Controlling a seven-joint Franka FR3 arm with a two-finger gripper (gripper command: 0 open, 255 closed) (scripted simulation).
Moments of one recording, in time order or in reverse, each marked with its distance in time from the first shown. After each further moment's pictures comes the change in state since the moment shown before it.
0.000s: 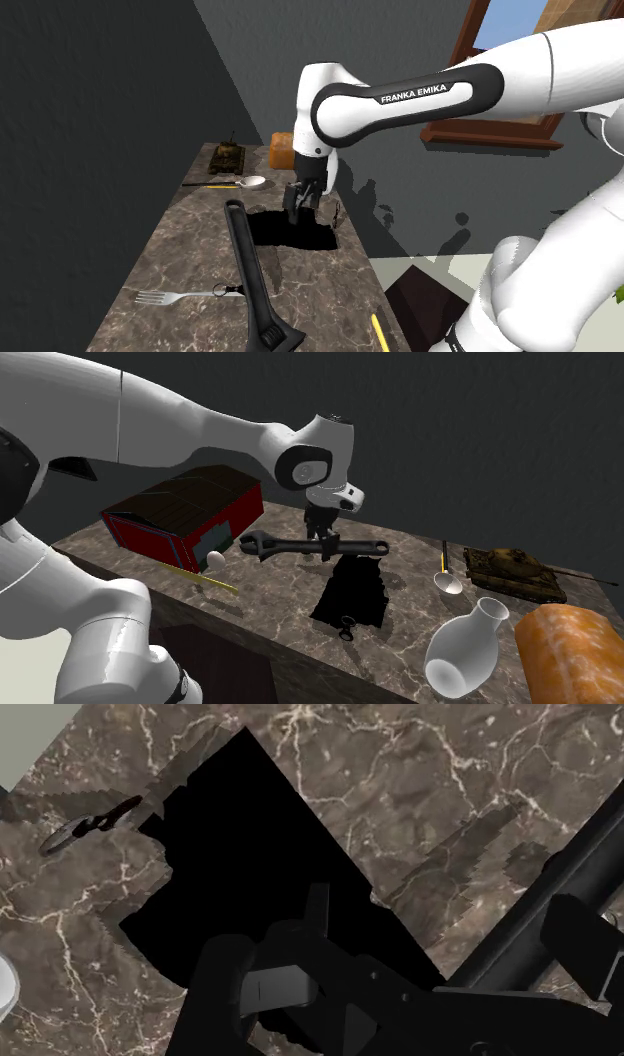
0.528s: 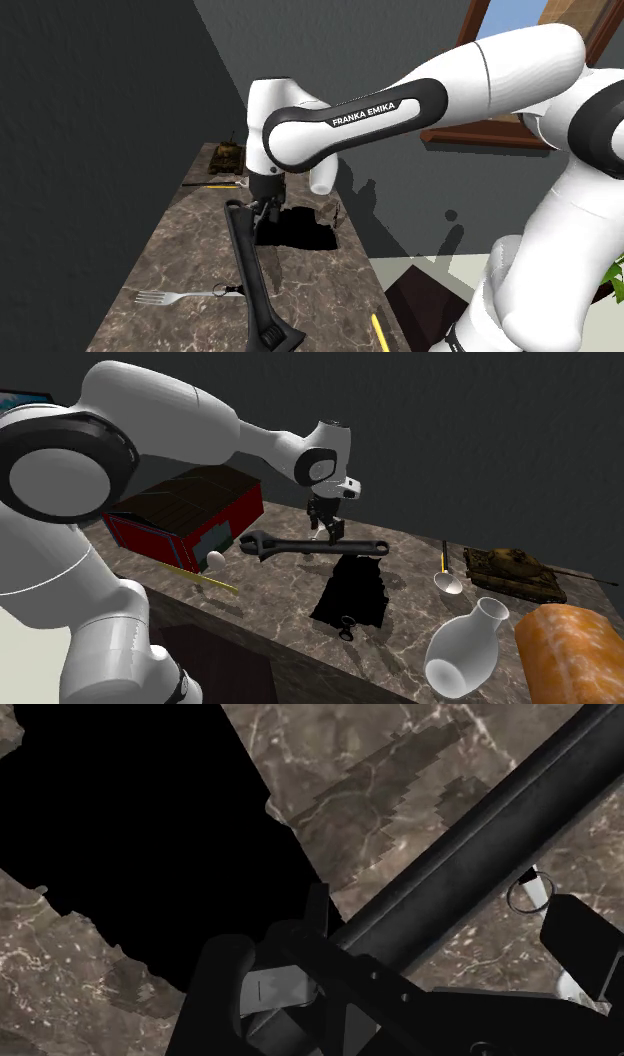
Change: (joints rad) arm 0.068 0.231 0.086 0.161 -0.053 0.102 0.001
